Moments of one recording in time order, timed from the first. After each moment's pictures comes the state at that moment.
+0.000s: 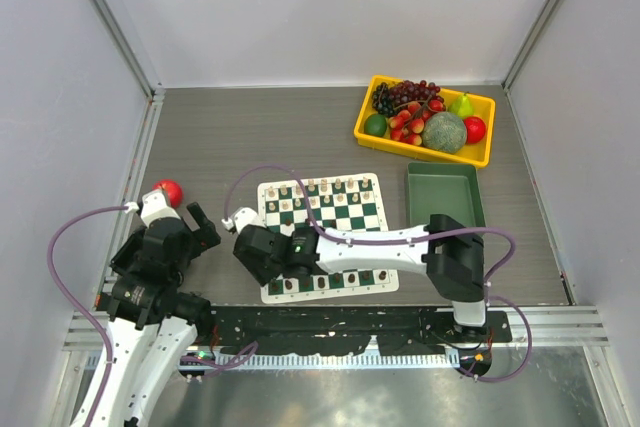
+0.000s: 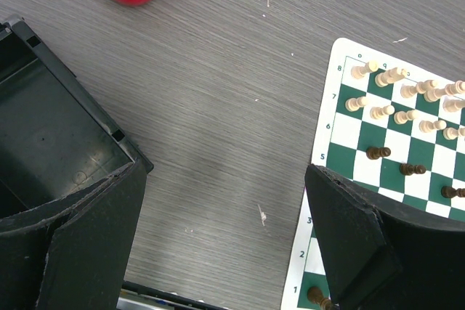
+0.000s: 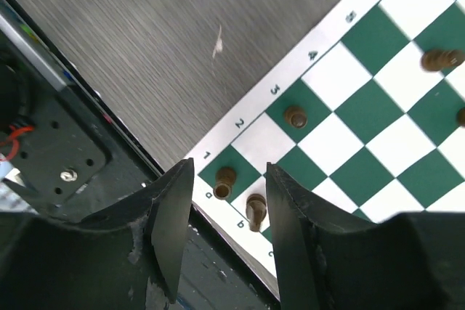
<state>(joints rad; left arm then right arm) -0.27 0.37 0.64 -0.87 -0.40 -0.55 1.36 1.92 1.48 -0.49 0.26 0.43</state>
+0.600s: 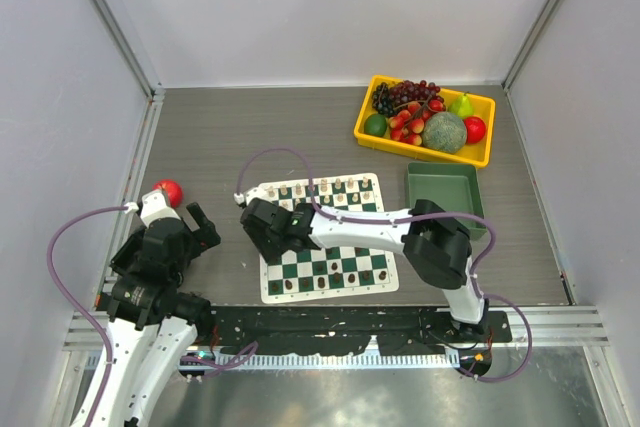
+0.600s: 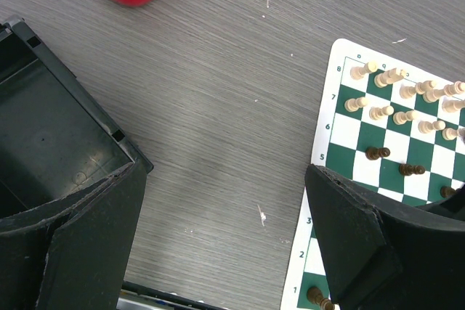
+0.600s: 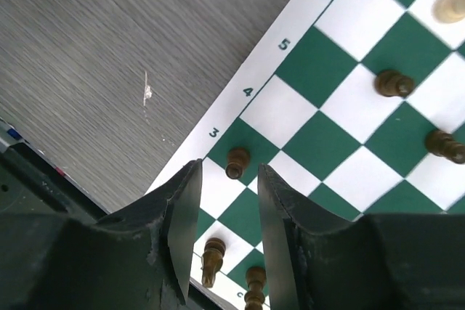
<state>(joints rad) -0.27 0.37 0.64 -0.87 -0.40 -0.55 1.22 1.98 1.53 -0.48 0.19 0.46</state>
